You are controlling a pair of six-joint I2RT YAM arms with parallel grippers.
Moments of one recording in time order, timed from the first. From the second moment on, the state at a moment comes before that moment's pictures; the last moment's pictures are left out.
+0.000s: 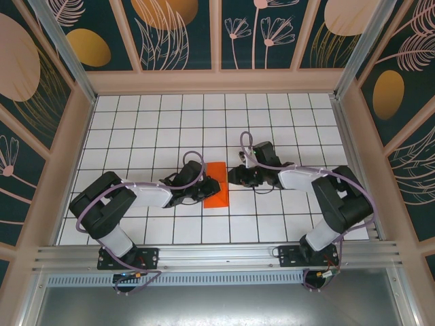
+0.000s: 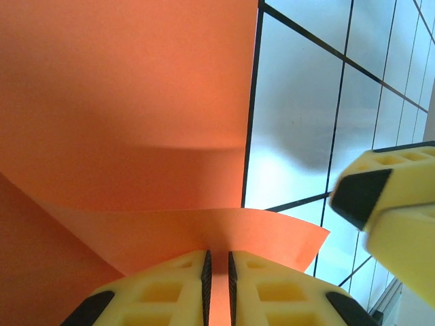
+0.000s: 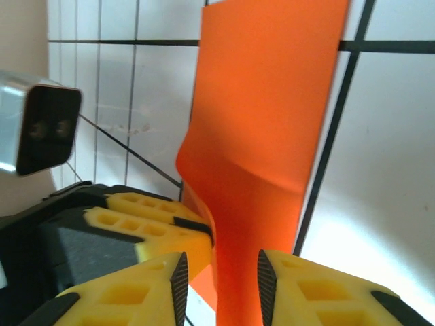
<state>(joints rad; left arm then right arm) -0.79 1.65 0.63 0.26 0.26 -1.13 0.53 1.58 0.70 0.03 -0.66 0.61</state>
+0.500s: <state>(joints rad) -0.79 1.65 0.62 0.26 0.26 -1.13 0.54 1.65 0.72 0.05 -0.69 0.61</state>
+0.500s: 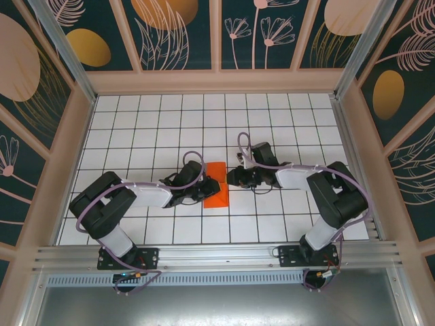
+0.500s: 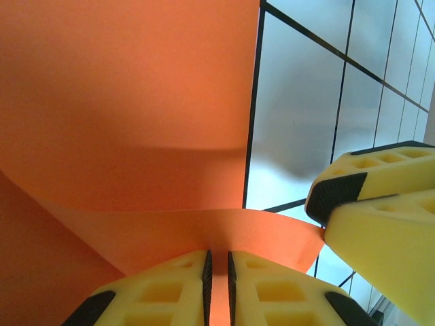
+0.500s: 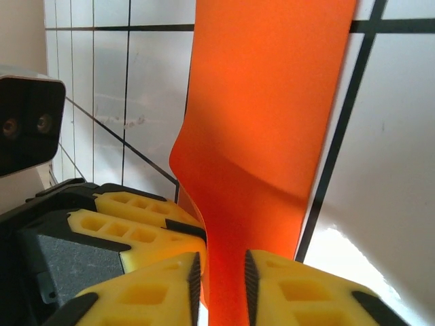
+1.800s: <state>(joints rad) -0.74 1.42 0.59 0.07 0.07 -1.14 0.62 1.70 0.78 0.02 -0.79 0.54</state>
